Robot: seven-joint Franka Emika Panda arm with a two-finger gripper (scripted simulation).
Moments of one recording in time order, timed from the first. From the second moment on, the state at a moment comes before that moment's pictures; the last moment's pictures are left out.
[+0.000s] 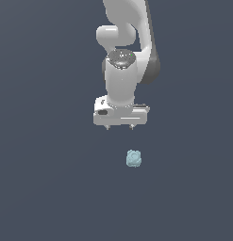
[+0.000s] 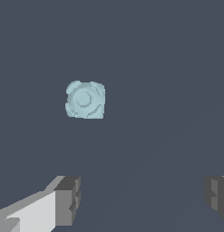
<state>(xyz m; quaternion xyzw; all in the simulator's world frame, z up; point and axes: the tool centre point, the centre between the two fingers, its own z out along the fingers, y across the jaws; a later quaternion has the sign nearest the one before) 0.005 0.016 0.186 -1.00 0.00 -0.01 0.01</state>
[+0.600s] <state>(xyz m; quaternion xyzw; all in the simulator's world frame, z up) 0.007 0.053 0.185 -1.00 -0.04 -0.01 0.02</state>
